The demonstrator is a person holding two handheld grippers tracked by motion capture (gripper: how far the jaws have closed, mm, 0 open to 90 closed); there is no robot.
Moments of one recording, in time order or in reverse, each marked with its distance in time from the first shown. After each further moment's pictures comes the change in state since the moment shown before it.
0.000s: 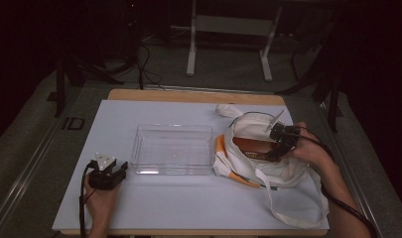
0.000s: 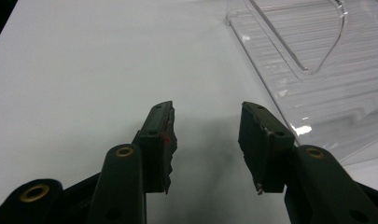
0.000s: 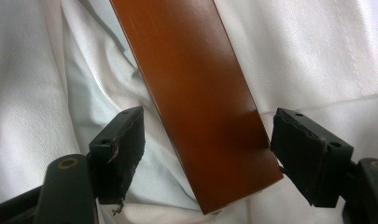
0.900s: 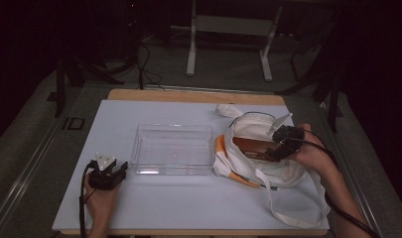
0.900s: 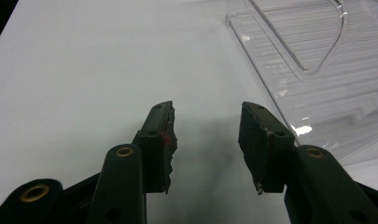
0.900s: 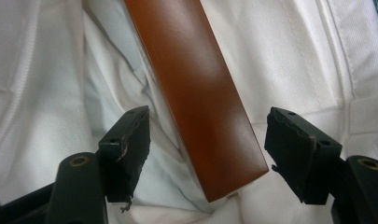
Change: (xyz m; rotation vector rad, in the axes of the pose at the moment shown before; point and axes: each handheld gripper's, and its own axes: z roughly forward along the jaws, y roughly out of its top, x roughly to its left) left arm 0.000 0.000 0.000 0.000 0.000 0.001; right arm 0.022 -0.005 -0.026 -0.108 -0.108 -0.041
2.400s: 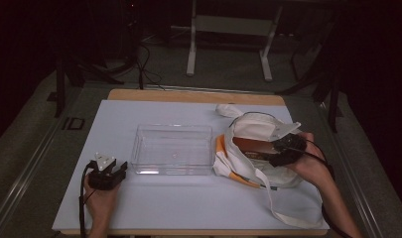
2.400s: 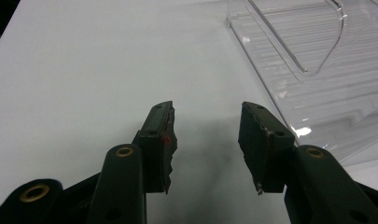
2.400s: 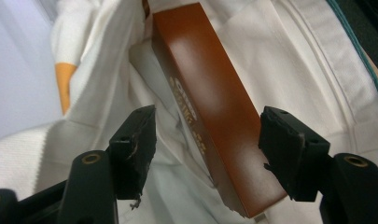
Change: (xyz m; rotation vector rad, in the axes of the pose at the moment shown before) left arm 0.001 0.000 -0.001 -0.006 0.000 -0.004; right arm 0.034 -0.005 -0.022 -0.186 -0.031 0.034
